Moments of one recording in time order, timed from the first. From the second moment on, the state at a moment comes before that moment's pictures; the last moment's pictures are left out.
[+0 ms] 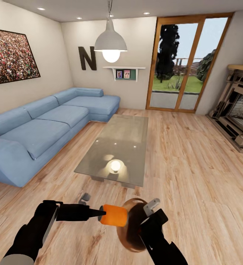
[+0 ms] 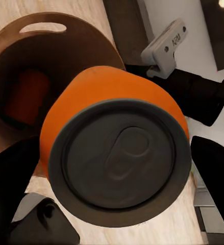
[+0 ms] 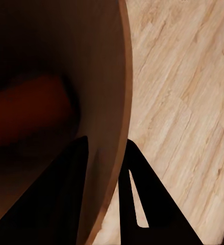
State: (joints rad) left arm -0.44 0.08 0.06 -1.11 -0.12 0.90 -1.38; right arm -0.30 0.12 0.42 -1.23 0.31 1.03 -0.35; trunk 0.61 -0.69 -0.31
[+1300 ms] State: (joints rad) left arm -0.44 -0.02 0.05 -0.99 -0.13 0.78 -1.08; right arm -0.30 0.15 0.42 -1.28 0.32 1.04 -0.35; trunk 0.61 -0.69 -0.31
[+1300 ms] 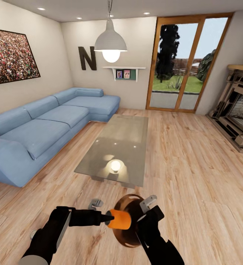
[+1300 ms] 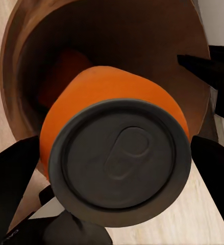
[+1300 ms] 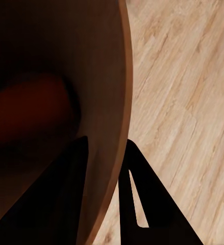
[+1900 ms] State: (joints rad) left arm -0.44 -0.04 0.04 -0.92 -0.13 0.73 -1.01; right arm -0.30 0.17 0.46 -1.31 0.32 1.04 -0.35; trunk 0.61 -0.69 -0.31
